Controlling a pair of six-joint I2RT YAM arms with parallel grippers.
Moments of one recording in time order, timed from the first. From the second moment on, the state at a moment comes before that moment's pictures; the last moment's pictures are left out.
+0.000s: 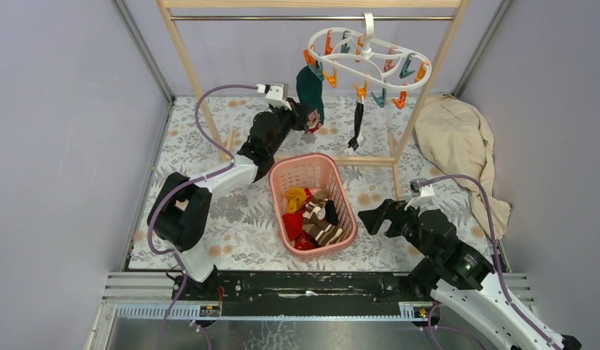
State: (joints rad) left arm -0.52 1.72 1.11 0.71 -0.07 -0.33; right arm 0.75 0.28 0.48 -0.54 0.16 0.63
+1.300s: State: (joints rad) left arm -0.52 1.33 1.19 0.01 0.12 -0.53; right arm 0.75 0.80 0.80 -0.20 -0.02 0.55
